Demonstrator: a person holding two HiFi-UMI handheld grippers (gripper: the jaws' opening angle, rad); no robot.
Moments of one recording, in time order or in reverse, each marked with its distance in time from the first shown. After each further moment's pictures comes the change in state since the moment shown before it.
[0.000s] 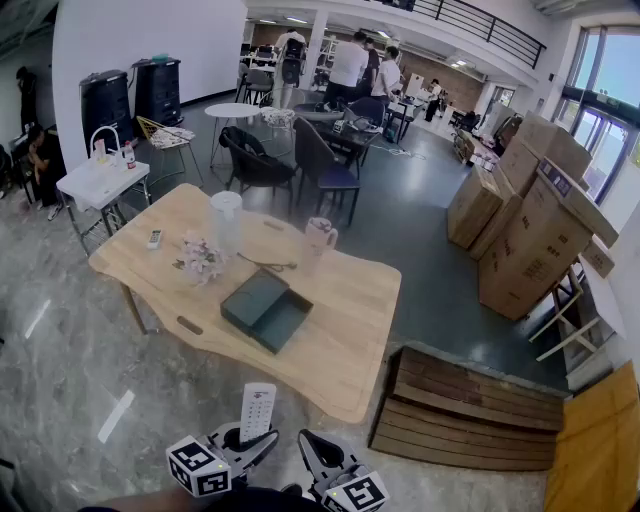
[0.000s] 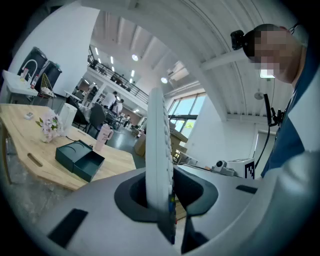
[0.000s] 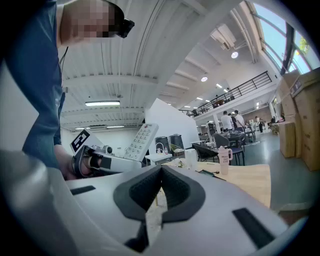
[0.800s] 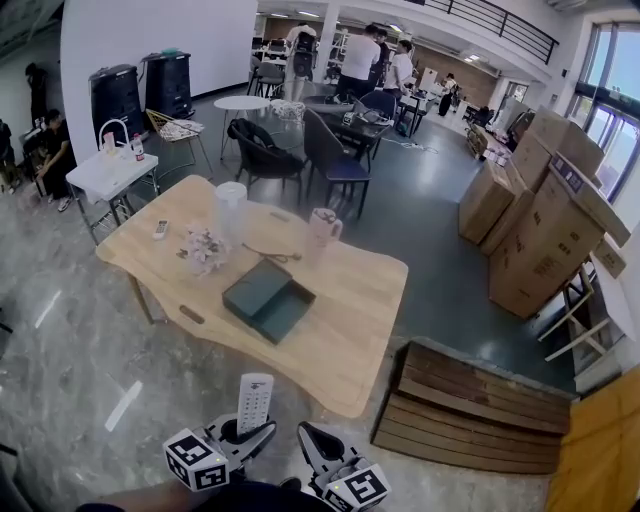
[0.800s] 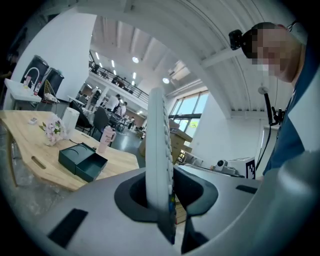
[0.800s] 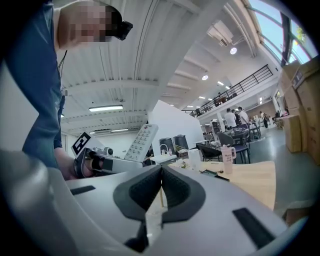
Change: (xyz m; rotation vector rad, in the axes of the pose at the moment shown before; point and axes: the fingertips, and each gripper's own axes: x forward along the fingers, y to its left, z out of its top) left arm 0.019 -0.007 0.000 0.030 -0.013 0.062; right arm -0.012 -0.019 0.002 0.036 -0.020 0.064
